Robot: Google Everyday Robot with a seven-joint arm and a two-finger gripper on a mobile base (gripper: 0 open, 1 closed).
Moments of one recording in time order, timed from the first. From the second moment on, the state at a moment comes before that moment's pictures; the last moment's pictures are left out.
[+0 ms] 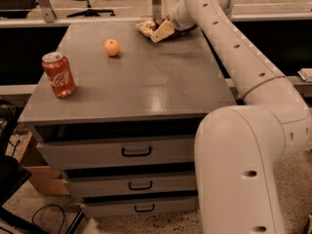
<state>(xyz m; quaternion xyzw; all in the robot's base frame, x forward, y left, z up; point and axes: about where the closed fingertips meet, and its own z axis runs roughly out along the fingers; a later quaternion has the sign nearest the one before) 0.929 -0.083 0.918 -0.38 0.77 -0.05 0.51</state>
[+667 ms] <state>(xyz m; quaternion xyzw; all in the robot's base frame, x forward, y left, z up) 0.911 -0.084 0.899 -0.47 0.77 -0.07 0.43</state>
